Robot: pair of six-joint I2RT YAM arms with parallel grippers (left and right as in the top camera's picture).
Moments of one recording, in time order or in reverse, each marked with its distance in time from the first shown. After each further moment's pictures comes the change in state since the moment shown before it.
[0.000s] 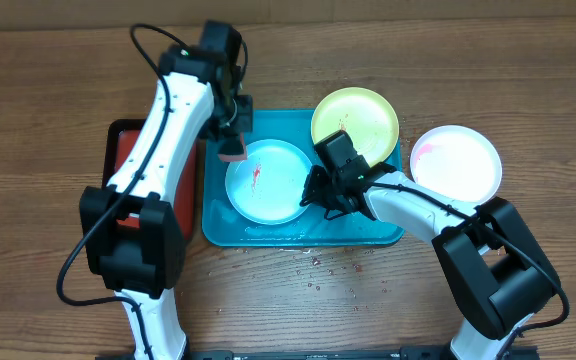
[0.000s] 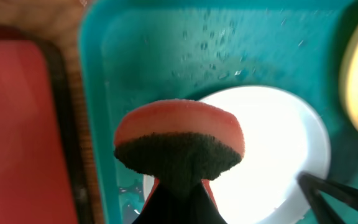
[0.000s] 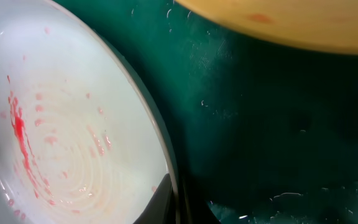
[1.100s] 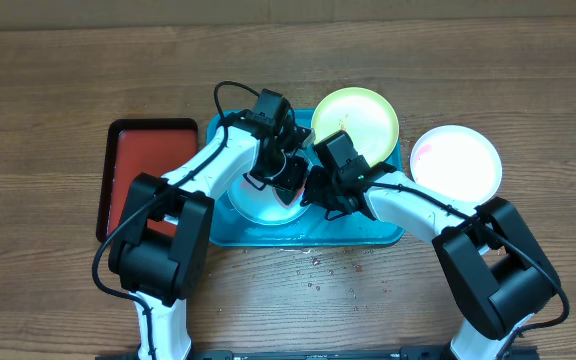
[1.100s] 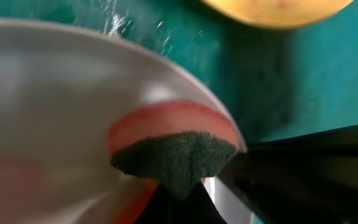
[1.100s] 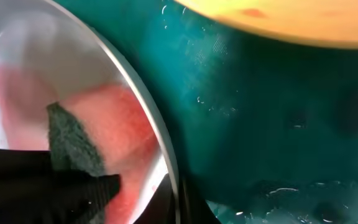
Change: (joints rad) left arm -0.166 0.002 -0.438 0.467 0.366 0.291; right arm 0.000 0.000 0.000 -0.006 -0.002 0.005
